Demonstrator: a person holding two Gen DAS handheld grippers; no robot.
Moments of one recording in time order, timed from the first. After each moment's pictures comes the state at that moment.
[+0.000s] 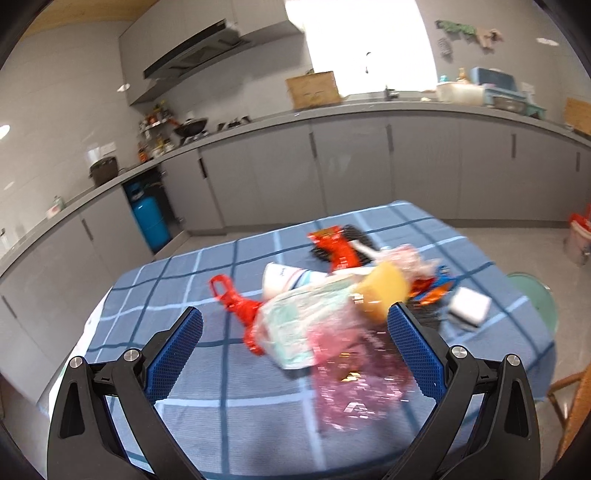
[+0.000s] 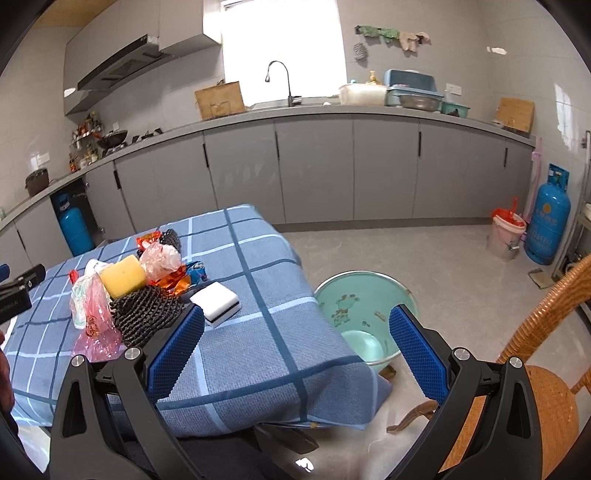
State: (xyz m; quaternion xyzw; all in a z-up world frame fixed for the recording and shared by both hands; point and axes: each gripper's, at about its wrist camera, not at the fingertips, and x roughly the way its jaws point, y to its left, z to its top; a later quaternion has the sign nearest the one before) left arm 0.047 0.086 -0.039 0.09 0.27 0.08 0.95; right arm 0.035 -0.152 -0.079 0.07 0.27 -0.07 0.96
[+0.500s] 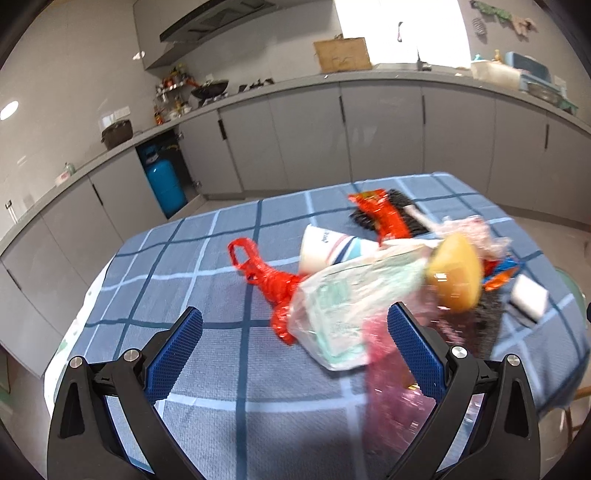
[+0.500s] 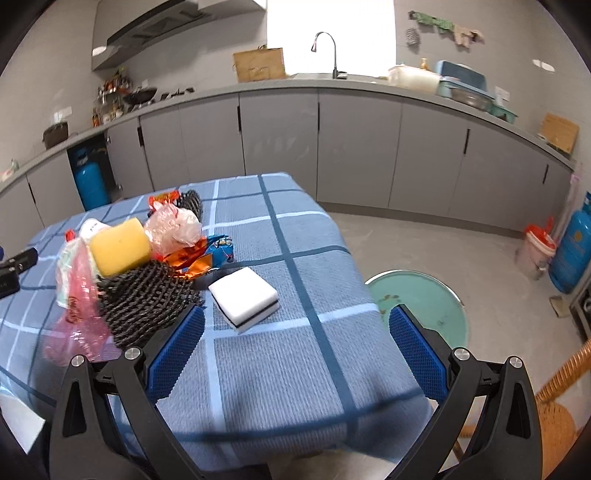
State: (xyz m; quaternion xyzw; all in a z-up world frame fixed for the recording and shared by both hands) left arm 0.097 0.131 -0.083 0.06 0.33 0.12 0.93; right arm 0.130 -0.110 -0.123 0.02 0.32 -0.01 0.95
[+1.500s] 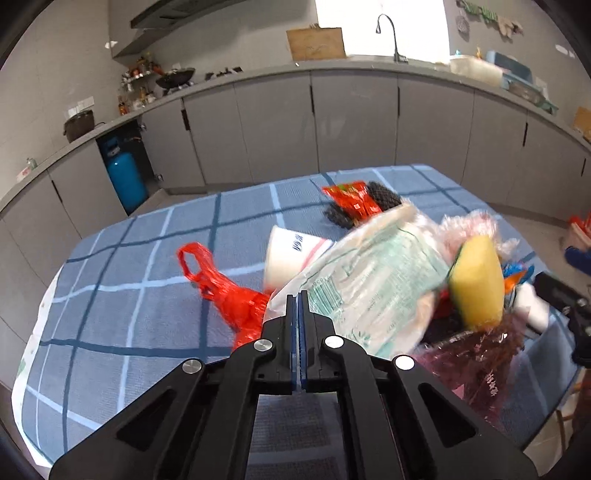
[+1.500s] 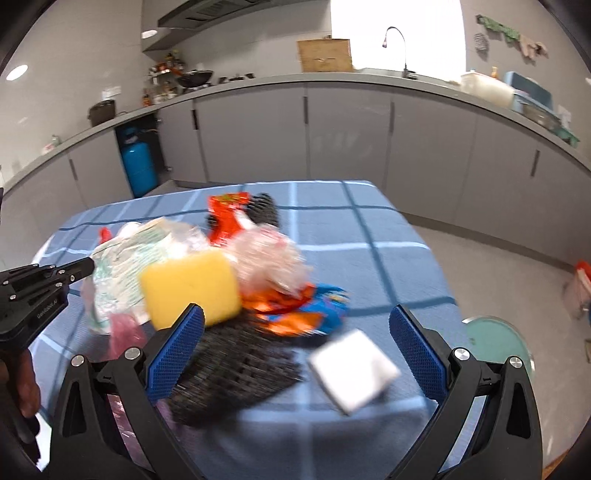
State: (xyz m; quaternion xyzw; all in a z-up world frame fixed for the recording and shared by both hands) left arm 0.141 0.142 -0.103 0.04 0.34 0.05 0.94; right arm 0.207 -0.025 -0.112 0.00 0.33 0.11 0.94
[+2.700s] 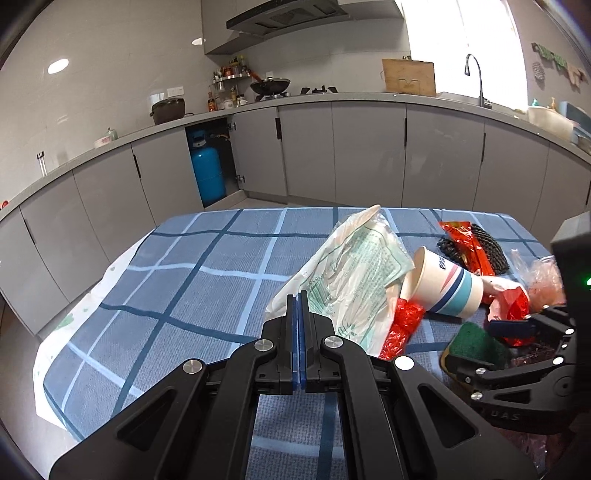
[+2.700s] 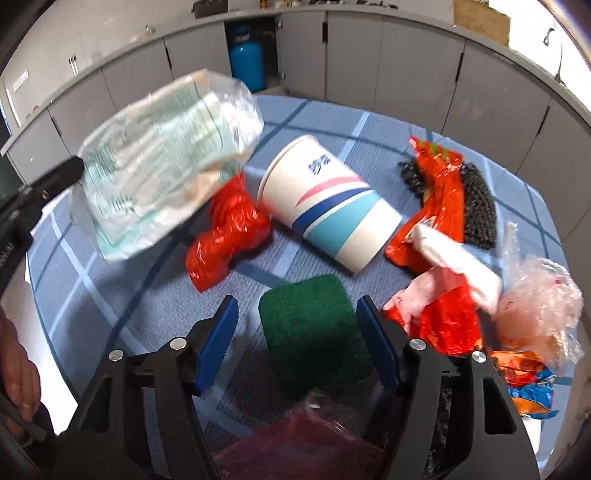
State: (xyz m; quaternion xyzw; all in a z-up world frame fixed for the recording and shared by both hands) left arm 0.101 0.228 -0.094 -0.01 0.29 0.20 0.94; right arm 0.257 0.155 -0.155 -0.14 0.46 0.28 0.83
